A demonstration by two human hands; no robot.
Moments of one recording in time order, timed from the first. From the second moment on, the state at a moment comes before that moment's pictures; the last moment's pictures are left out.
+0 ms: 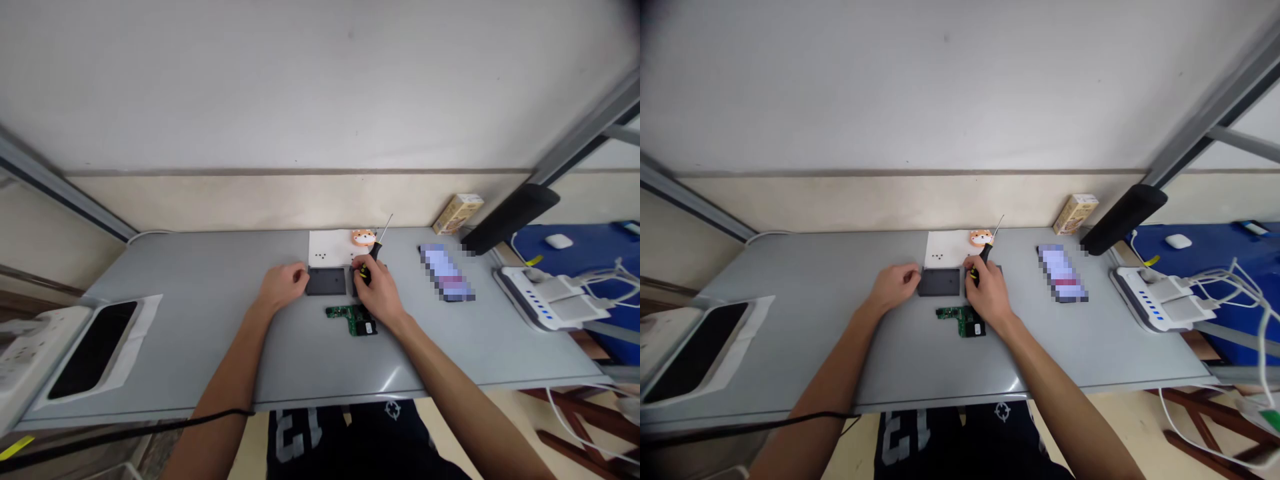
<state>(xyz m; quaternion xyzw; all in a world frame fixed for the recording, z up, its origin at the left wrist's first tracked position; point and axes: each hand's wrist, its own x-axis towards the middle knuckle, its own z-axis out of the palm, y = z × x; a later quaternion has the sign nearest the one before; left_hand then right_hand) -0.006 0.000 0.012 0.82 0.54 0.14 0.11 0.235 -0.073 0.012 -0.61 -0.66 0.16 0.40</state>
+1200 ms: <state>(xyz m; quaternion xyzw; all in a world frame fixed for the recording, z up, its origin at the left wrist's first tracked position) 0.000 0.000 0.008 0.81 0.55 0.17 0.10 0.236 -0.076 0.015 -0.61 -0.62 0.19 0.46</state>
